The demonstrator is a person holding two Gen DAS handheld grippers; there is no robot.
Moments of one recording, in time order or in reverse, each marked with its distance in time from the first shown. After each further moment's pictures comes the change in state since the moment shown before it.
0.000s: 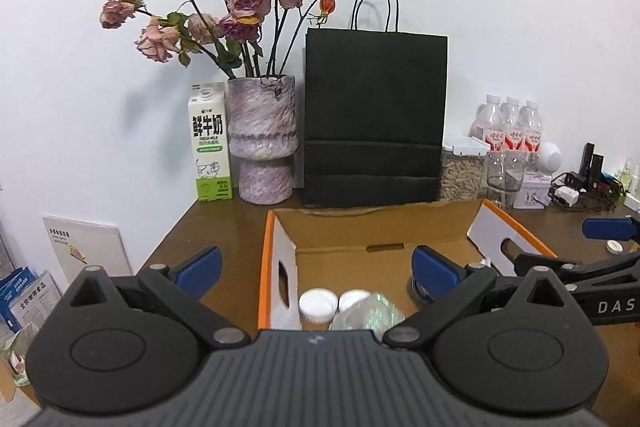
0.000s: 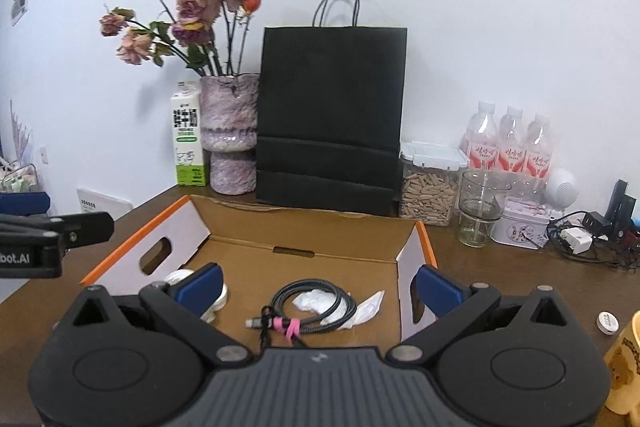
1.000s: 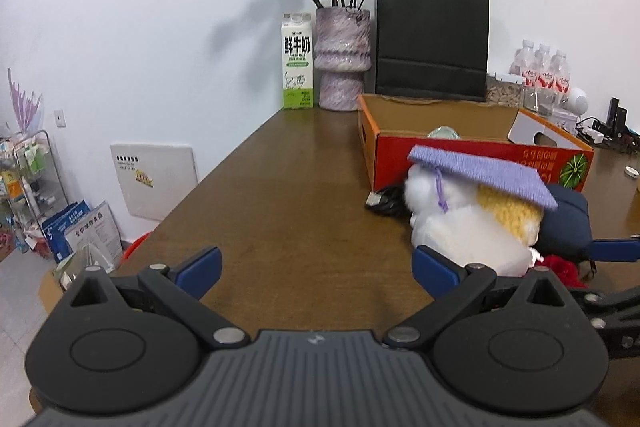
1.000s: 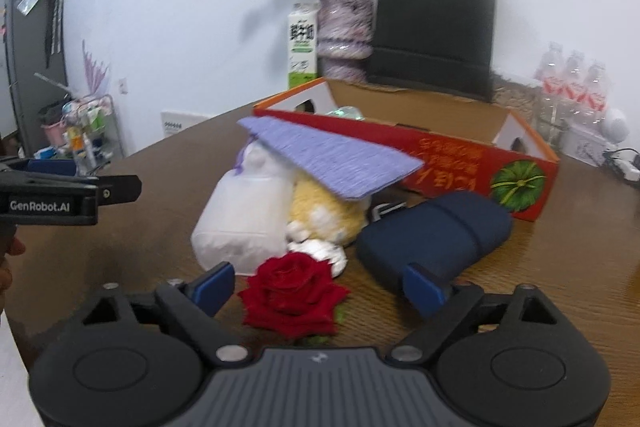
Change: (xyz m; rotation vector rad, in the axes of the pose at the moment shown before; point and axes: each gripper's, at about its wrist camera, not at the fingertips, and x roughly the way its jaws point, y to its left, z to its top) left arm -0.118 0.057 -0.131 -0.056 0.110 0.136; right arm -0.084 0.095 -0.128 -0.077 0.160 0.199
